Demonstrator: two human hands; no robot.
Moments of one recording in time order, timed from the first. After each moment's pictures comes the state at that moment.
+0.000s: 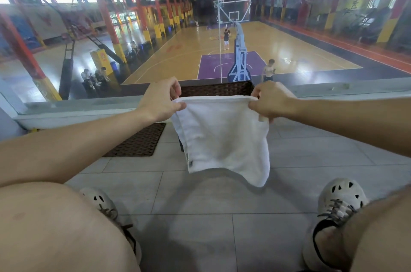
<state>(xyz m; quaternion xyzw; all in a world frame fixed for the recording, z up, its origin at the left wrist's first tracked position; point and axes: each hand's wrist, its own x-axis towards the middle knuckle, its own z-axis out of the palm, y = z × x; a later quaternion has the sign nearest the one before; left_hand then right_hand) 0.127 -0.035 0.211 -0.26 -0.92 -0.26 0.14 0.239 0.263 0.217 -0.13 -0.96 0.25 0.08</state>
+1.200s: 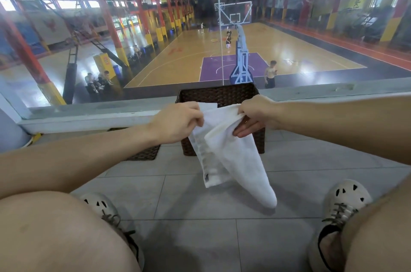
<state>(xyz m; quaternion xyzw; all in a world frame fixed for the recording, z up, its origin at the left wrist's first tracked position) 0.152 -0.021 0.190 -0.46 -0.88 -0.08 0.13 0.227 0.224 0.206 -0.20 -0.79 0.57 -0.07</state>
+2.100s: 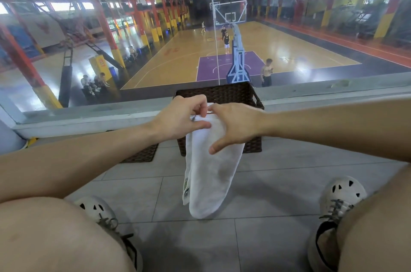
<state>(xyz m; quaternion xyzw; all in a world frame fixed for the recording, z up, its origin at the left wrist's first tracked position) 0.164 0.000 0.204 -0.42 -0.87 -0.25 0.05 0.230 0.205 0.194 0.14 -0.99 0.05 0.03</state>
